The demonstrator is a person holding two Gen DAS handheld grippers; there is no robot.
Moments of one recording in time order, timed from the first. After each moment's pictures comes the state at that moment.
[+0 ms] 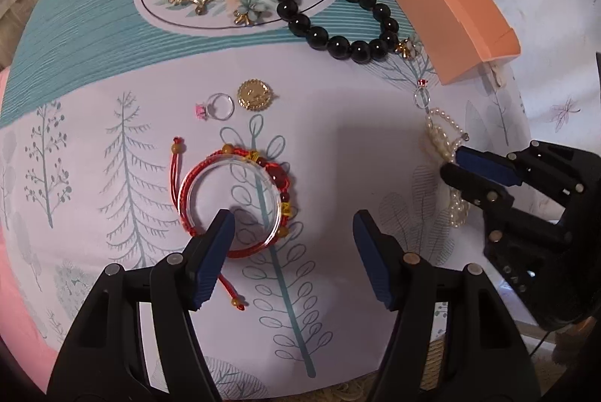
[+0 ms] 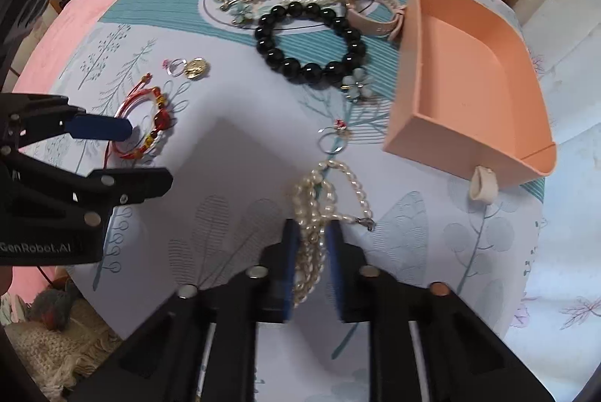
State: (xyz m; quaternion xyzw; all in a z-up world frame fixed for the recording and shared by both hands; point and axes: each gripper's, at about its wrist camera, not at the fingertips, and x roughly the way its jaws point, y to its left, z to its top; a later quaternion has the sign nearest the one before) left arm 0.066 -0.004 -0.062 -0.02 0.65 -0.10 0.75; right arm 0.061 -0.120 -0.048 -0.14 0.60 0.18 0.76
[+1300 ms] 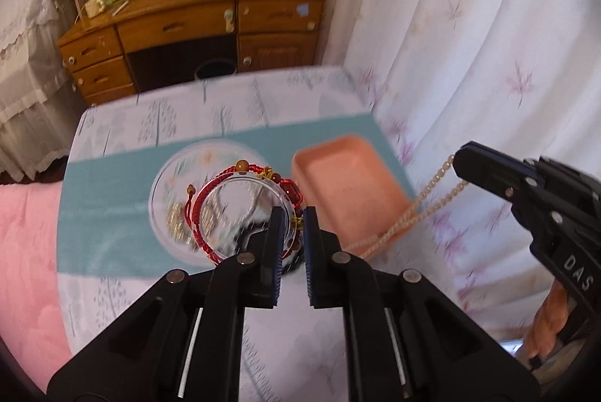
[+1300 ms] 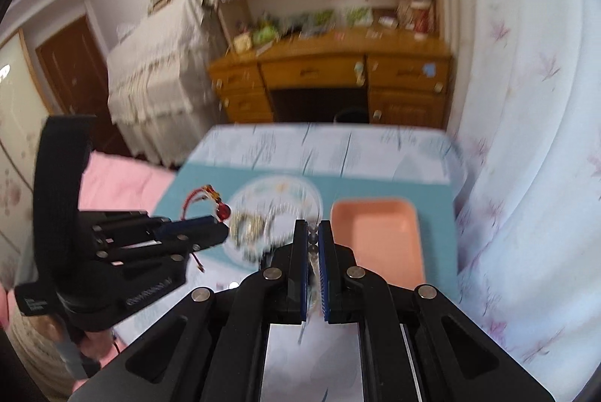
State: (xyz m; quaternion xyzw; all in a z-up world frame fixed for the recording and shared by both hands) left arm 0.141 -0.065 0.154 0.00 0.46 -0.13 0.88; right arm 0.109 -0.232 0.214 0.04 0.39 0.16 0.90
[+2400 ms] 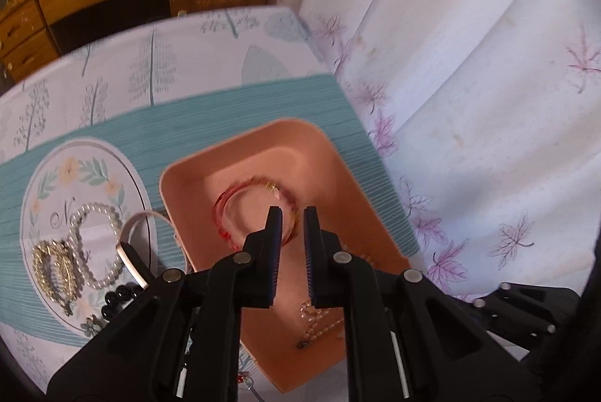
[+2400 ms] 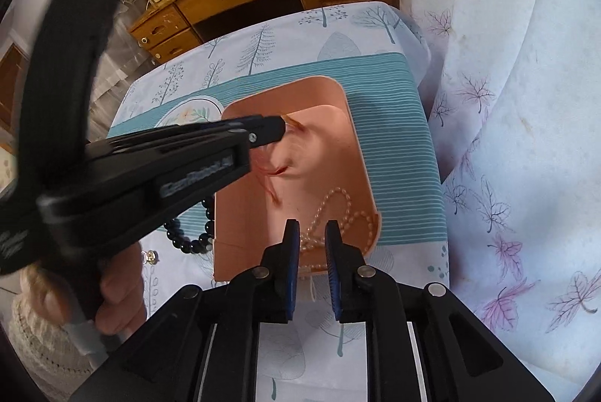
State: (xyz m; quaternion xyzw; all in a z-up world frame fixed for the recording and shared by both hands) left arm 0.256 -0.185 -0.002 -0.01 0.55 -0.20 0.81; right arm 0.163 -0.300 0.039 0.09 0.56 0.08 0.82
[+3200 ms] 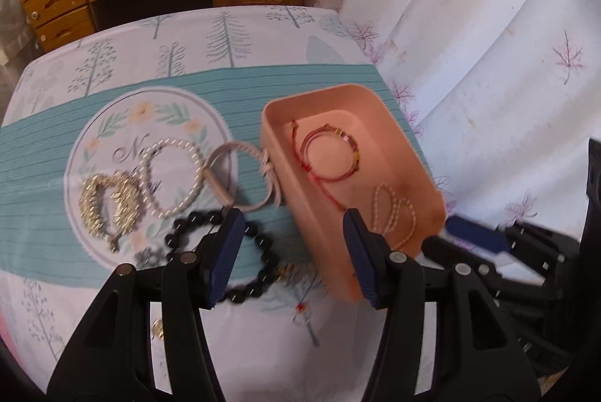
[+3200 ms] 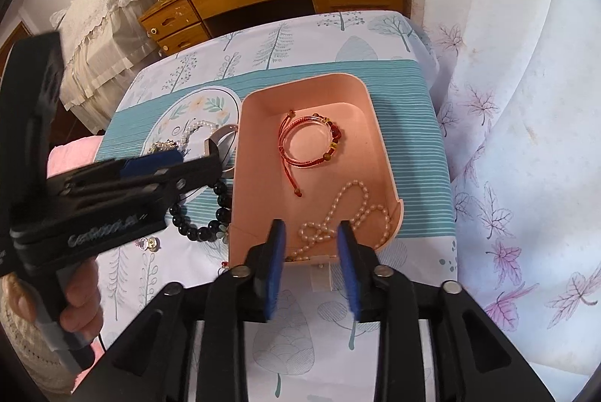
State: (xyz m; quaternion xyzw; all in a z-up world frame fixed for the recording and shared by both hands) left arm 0.193 -0.096 0.017 -0.03 0.53 -0.16 0.83; right arm 0.144 -0.270 0.056 0.06 0.54 0.08 0.84
